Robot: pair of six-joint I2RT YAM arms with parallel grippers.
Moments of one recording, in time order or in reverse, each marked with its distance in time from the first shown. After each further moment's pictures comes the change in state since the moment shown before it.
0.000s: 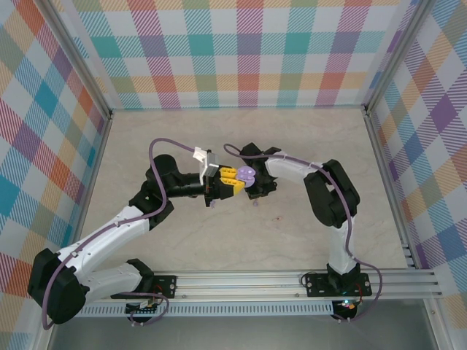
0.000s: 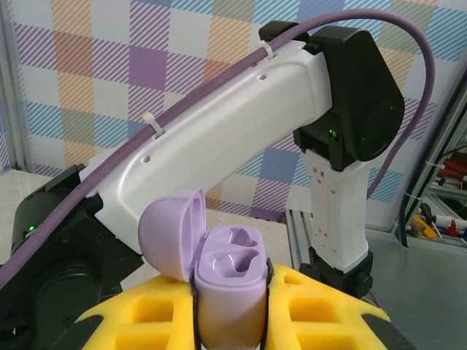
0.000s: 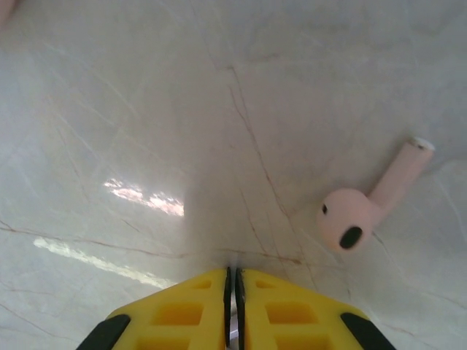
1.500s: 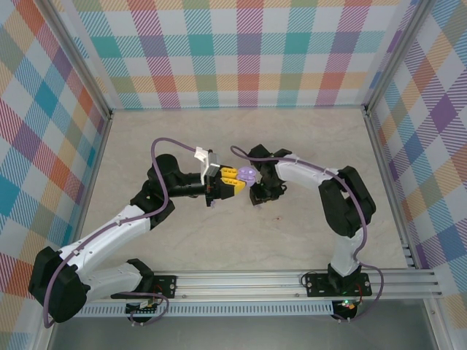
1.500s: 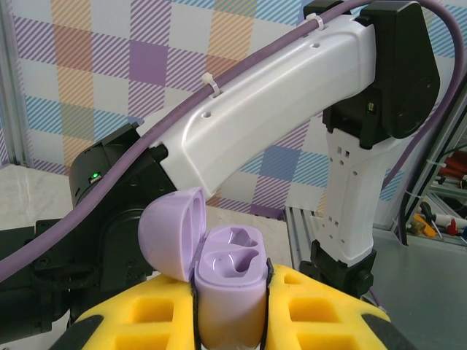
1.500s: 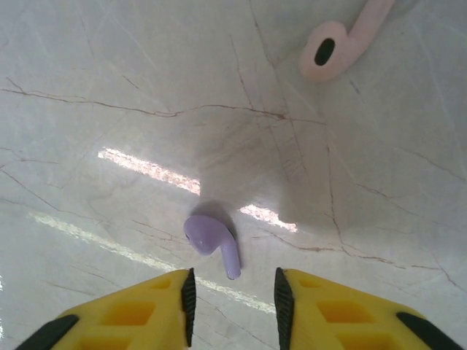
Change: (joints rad) left arm 0.000 0.013 0.000 0.000 0.001 0.000; right arm -0.002 -0.142 -0.102 -0.041 -0.065 -0.044
